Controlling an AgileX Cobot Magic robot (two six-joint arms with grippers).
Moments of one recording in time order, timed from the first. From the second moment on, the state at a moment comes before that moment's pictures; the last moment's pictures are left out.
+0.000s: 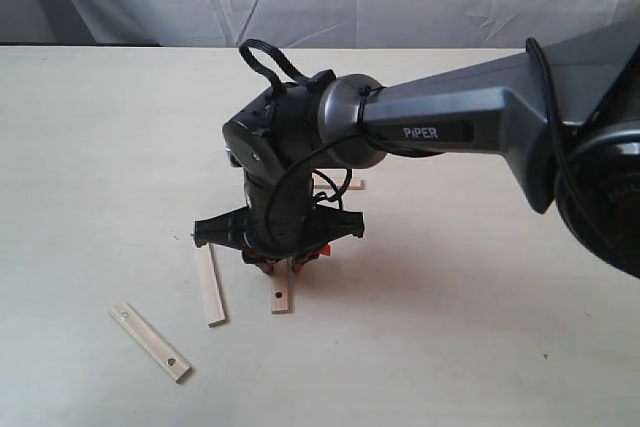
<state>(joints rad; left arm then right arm) -0.02 0.00 -0.01 0.00 0.24 -0.01 0.89 2.20 -1.53 -0.06 0.84 0.80</state>
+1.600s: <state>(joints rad) -0.02 0.00 -0.01 0.00 0.24 -0.01 0.68 2.18 -1.53 -0.20 0.81 0.83</state>
